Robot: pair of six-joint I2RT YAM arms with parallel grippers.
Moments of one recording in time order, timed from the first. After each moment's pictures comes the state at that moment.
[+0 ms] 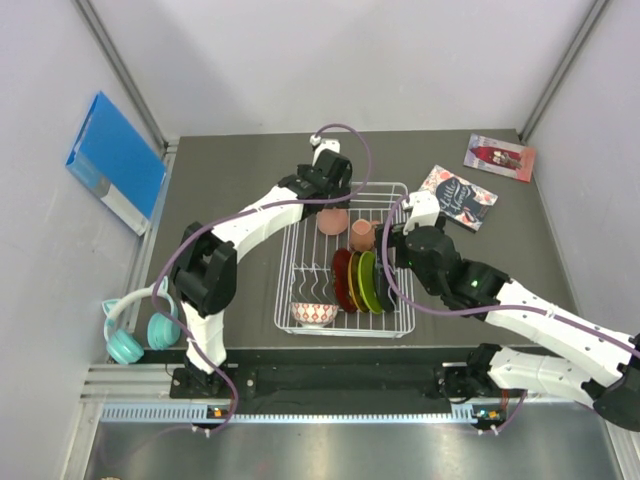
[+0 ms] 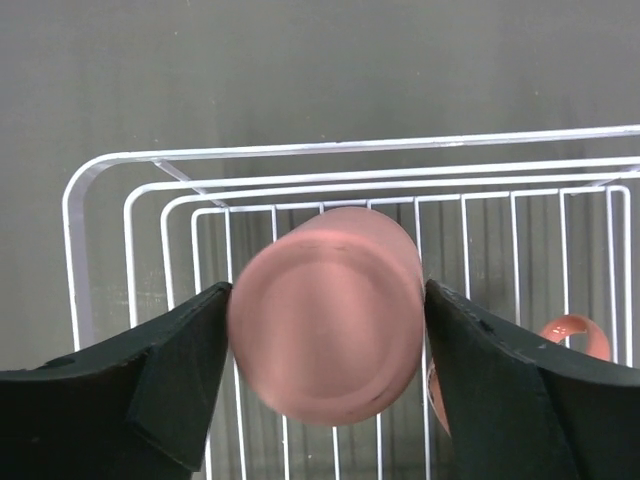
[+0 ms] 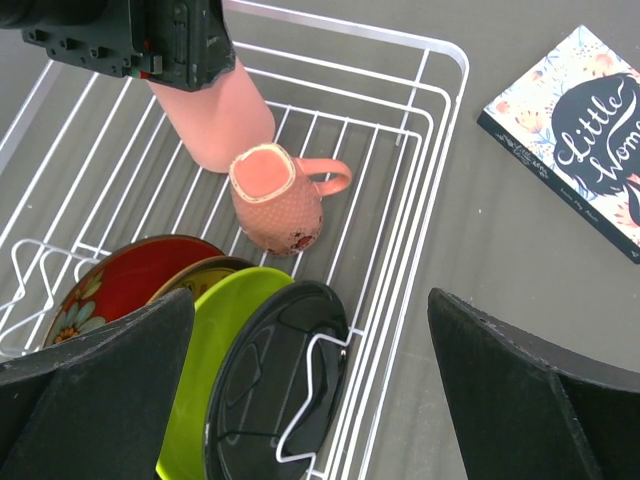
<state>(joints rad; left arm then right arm) -0.66 1.92 1.61 -0.46 -0.39 -0.42 0.91 0.97 0.84 -0.32 0.58 0.31</state>
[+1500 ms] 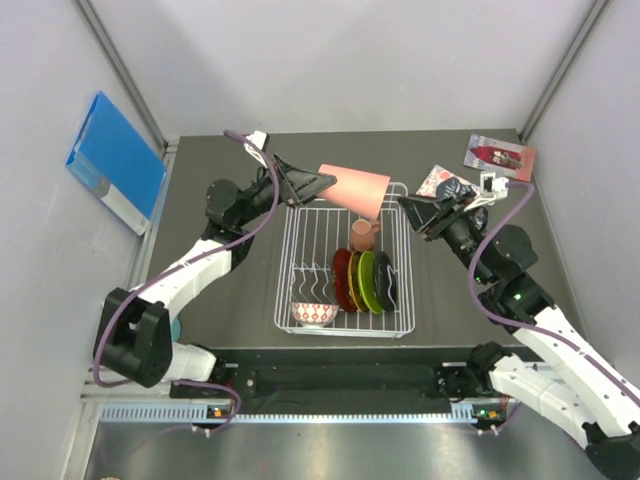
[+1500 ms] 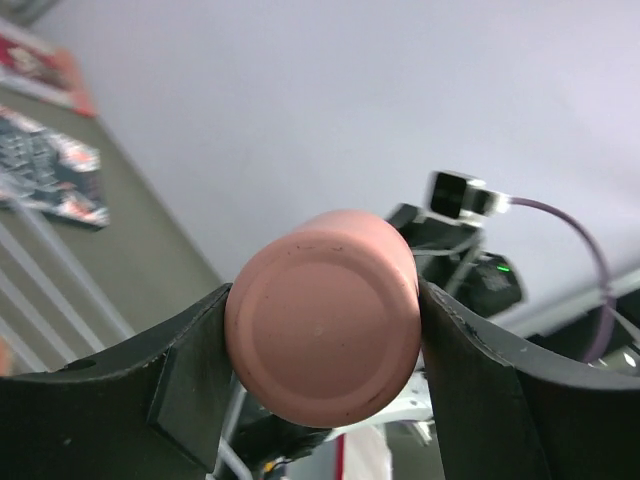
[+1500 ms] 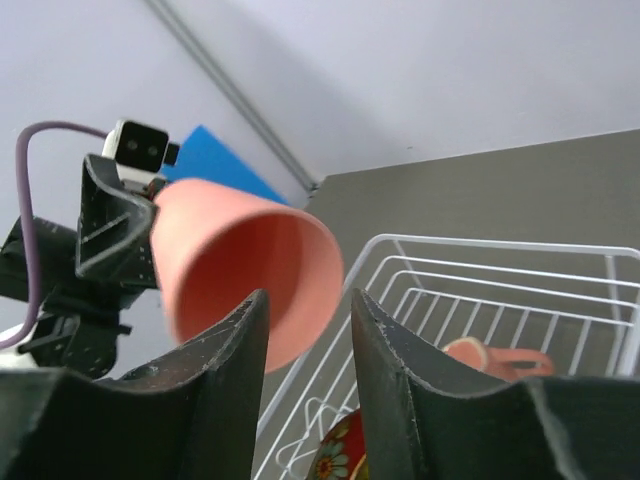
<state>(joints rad) -0.40 1.36 0.89 0.79 0.68 -1.26 0.59 0.71 0.75 0.14 0.08 0.58</state>
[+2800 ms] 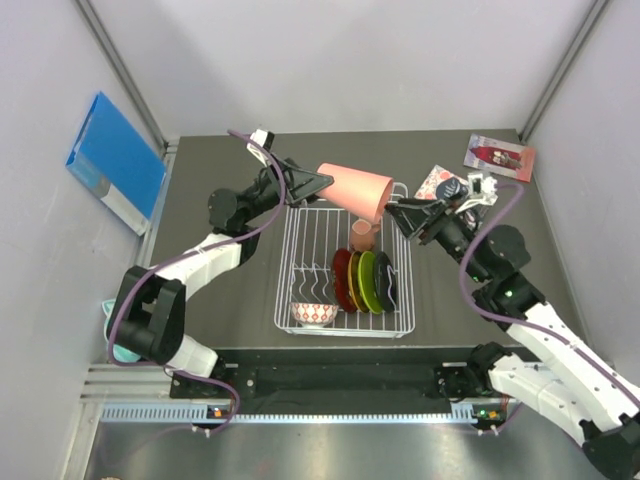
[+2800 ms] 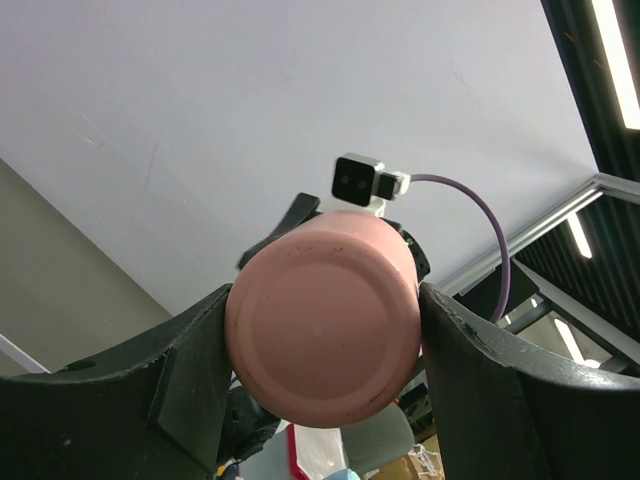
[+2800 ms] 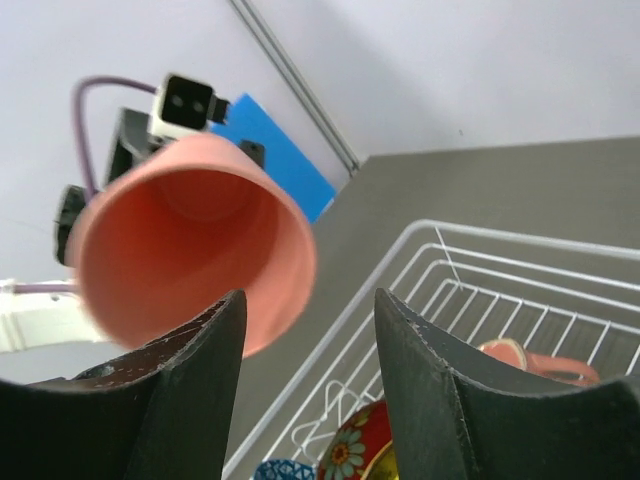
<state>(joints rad) -0.40 1.49 0.88 1.26 0.78 -1.55 0.56 0.74 0.69 0.27 -0.11 0.60</state>
